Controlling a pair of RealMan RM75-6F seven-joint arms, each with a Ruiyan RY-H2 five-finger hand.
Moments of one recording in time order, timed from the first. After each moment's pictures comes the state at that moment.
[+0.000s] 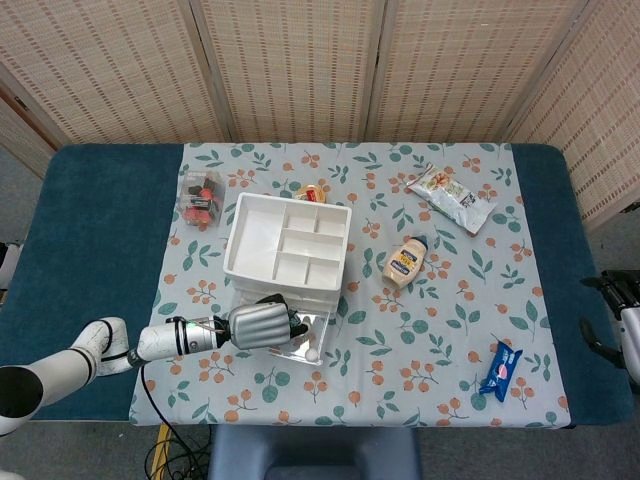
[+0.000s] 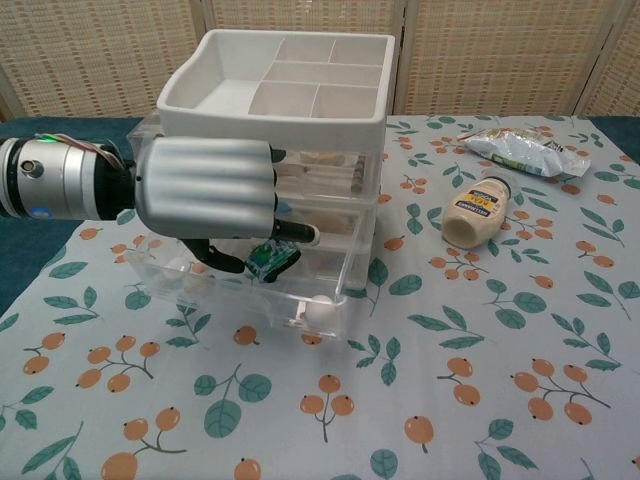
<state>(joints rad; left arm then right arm) -1.07 -1.54 0.14 -0.98 2.08 1.21 0.31 0.06 -0.93 0.11 -1.70 -1.48 1.53 0.02</state>
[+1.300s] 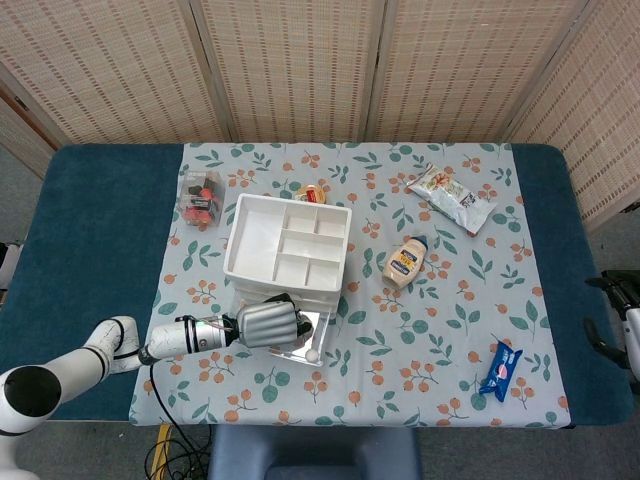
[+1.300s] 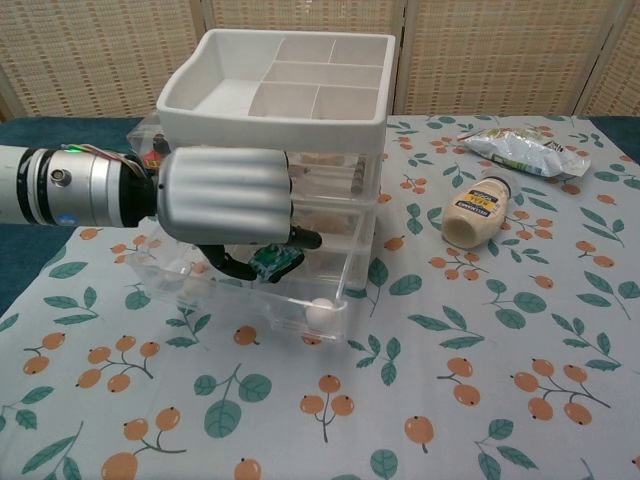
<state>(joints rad) -1.09 -1.60 0.15 -0.91 2.06 1.21 0.26 0.06 -0.94 0.11 -1.68 -1.47 1.53 0.03</state>
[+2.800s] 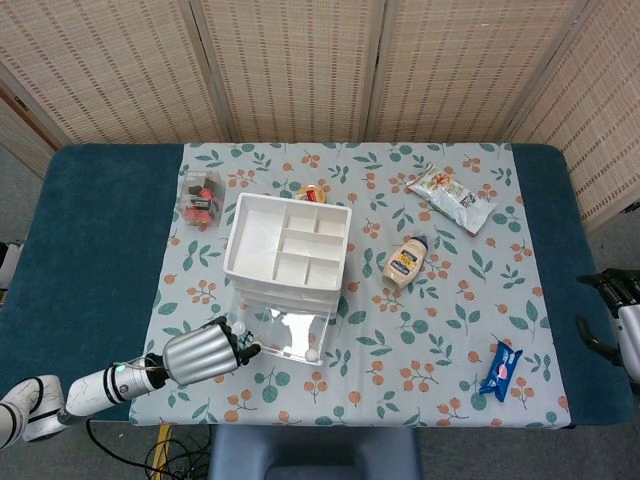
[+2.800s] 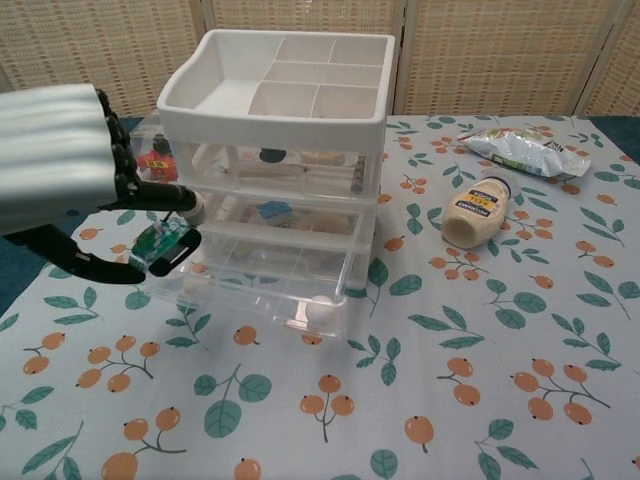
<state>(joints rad) -0.80 -1.32 0.19 -1.30 2.08 1.48 0.39 0.07 -0.94 0.11 -1.67 -1.51 1.54 0.06</state>
